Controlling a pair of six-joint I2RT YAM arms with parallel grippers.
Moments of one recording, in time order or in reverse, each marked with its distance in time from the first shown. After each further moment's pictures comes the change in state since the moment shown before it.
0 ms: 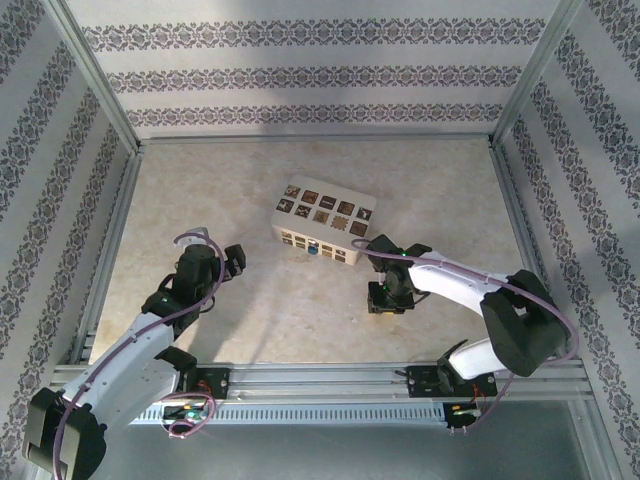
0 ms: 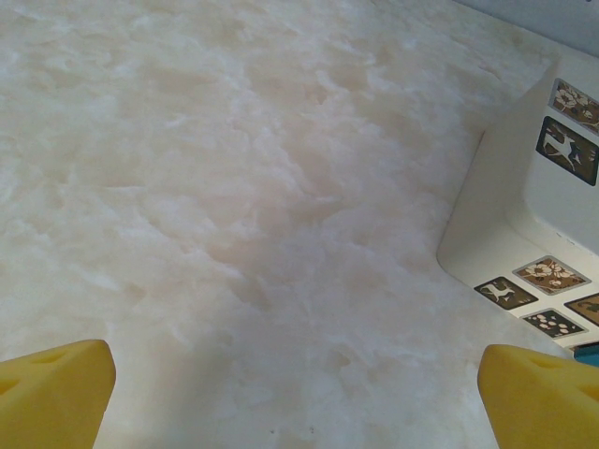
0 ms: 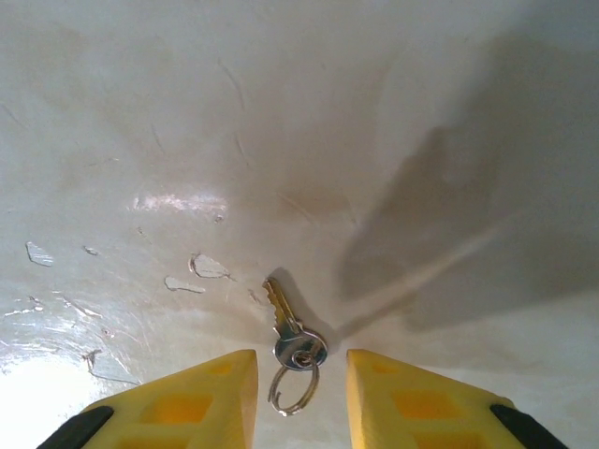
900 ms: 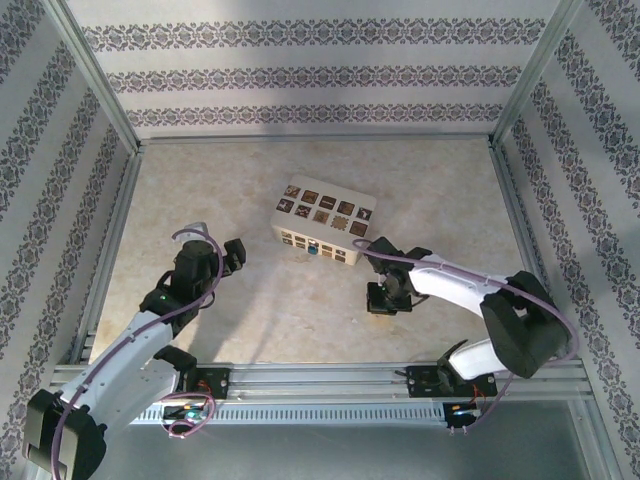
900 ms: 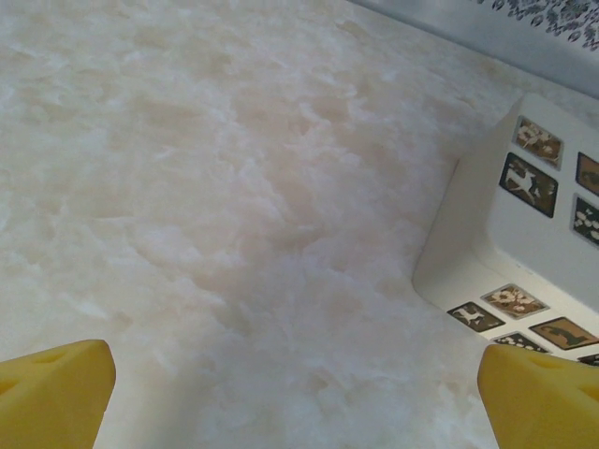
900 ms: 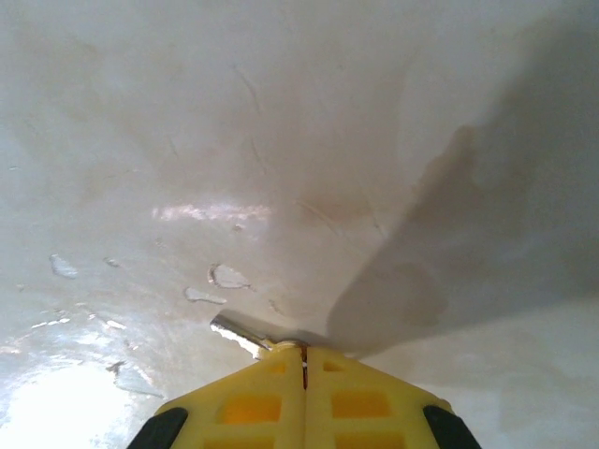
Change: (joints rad) left arm 0.000 0.000 0.050 -0.001 0.001 0.003; right arm -0.008 -0.050 -0.053 0.080 -0.041 0.060
